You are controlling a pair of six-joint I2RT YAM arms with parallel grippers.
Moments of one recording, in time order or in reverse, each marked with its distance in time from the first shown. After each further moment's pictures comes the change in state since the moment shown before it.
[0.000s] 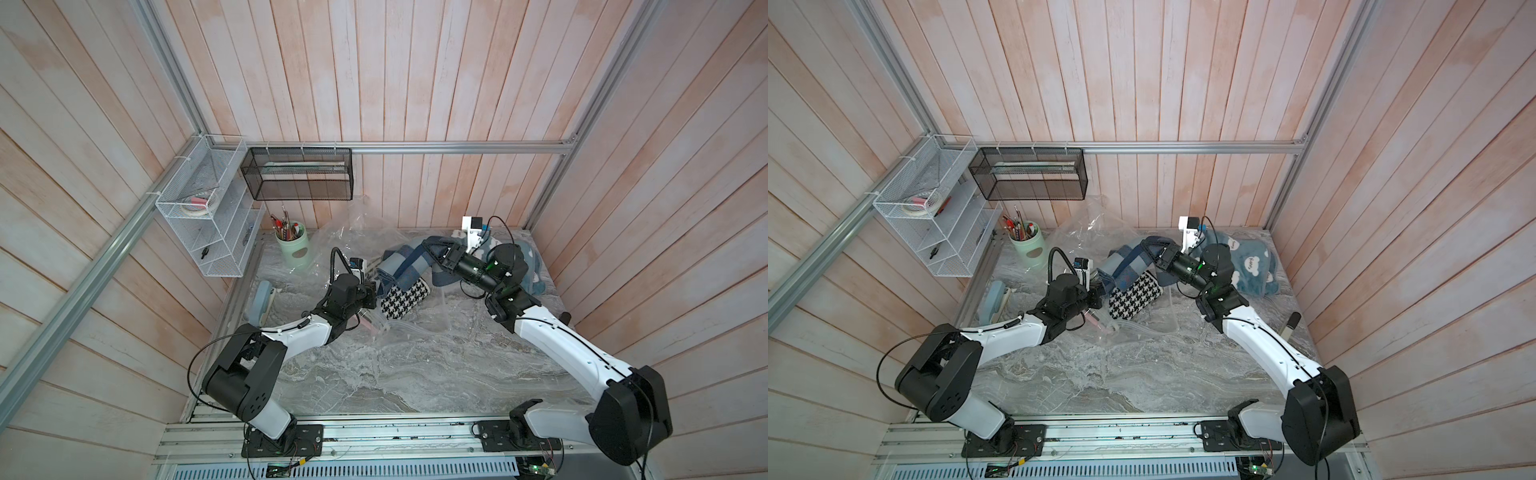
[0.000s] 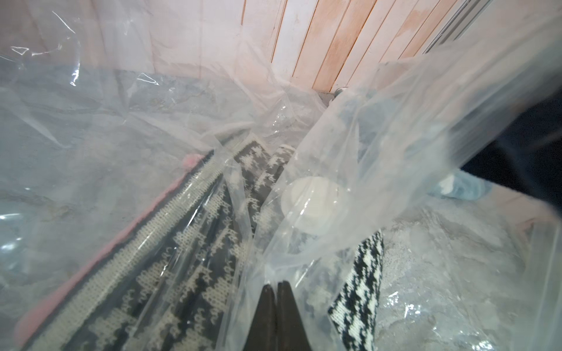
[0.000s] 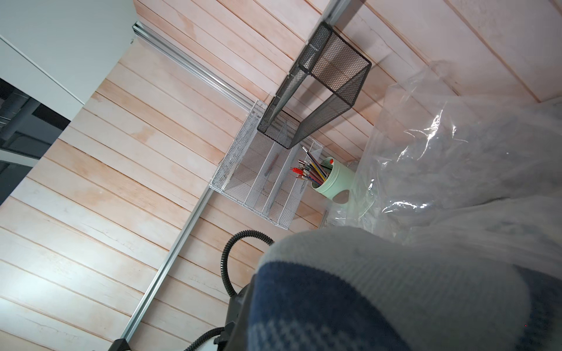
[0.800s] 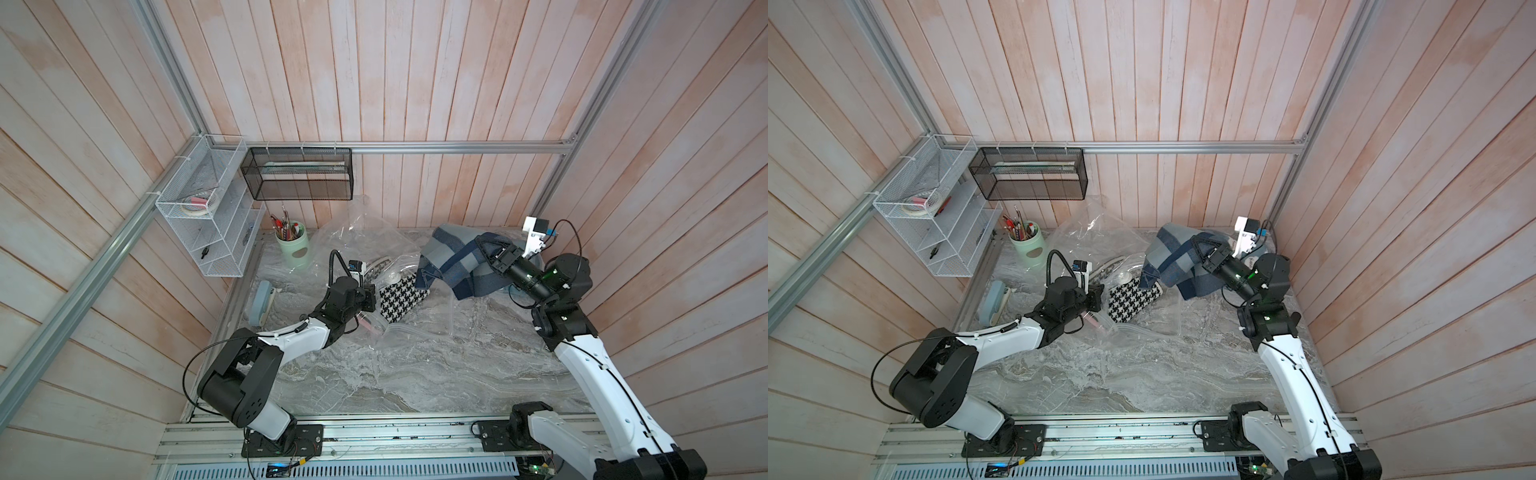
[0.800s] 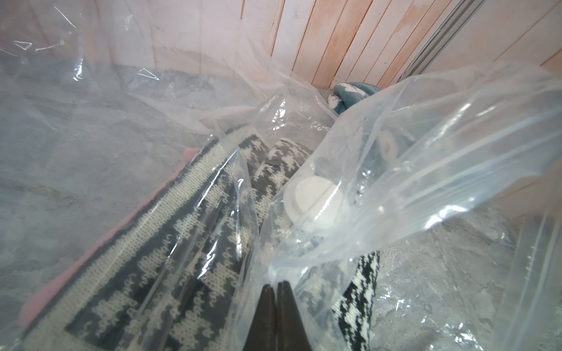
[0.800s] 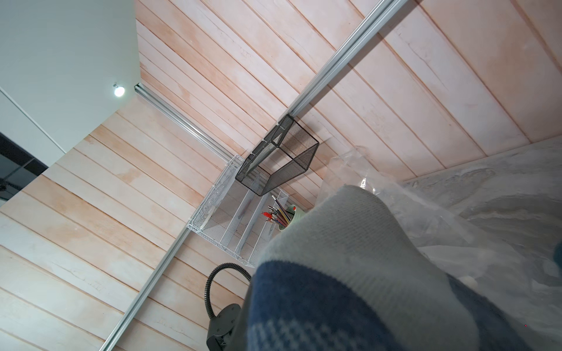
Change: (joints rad) left arm -0.006 -0.031 -0.029 -0.008 -0.003 0.001; right arm -0.311 -0.290 -0.047 -0.258 -0.055 -0.091
